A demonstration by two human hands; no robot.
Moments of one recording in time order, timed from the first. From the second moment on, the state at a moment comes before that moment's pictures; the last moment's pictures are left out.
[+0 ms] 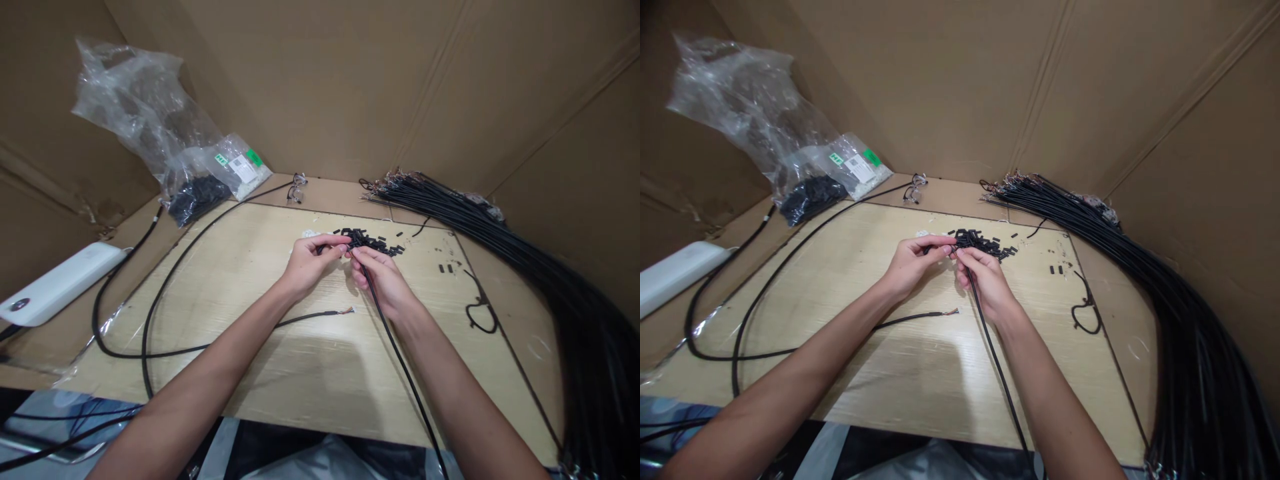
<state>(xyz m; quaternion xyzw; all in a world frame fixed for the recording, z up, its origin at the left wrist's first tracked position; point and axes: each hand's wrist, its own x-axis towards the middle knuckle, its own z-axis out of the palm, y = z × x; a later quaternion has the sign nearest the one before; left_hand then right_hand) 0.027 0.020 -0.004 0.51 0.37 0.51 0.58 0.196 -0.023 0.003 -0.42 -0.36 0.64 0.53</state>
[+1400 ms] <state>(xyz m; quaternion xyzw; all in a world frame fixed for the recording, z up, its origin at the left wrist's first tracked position) 0.029 0.019 -0.001 0.42 0.33 0.47 0.70 0.206 -0.021 0.004 -0.39 -0.39 0.69 0.47</state>
